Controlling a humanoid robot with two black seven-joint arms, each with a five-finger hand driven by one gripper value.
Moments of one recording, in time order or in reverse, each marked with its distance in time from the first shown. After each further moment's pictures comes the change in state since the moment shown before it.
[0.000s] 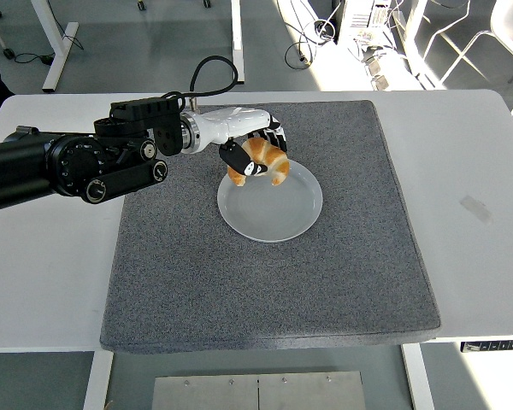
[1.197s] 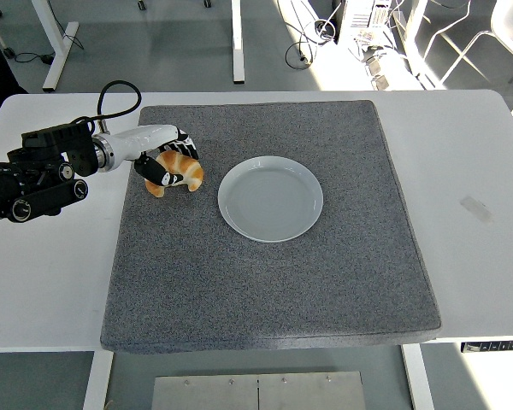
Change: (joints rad) left arm 0.113 0.235 0.024 0.004 -0.009 0.037 -0.009; right arm 0.000 0.000 0.000 0.000 0.000 0.000 0.000
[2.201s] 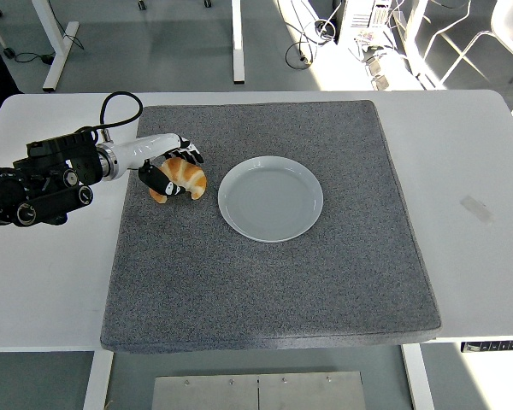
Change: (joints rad) left arm 0.036 -0.013 0.011 -0.008 -0.070 -0.009 0.010; right arm 0.000 0.000 0.000 0.000 0.000 0.000 0.000
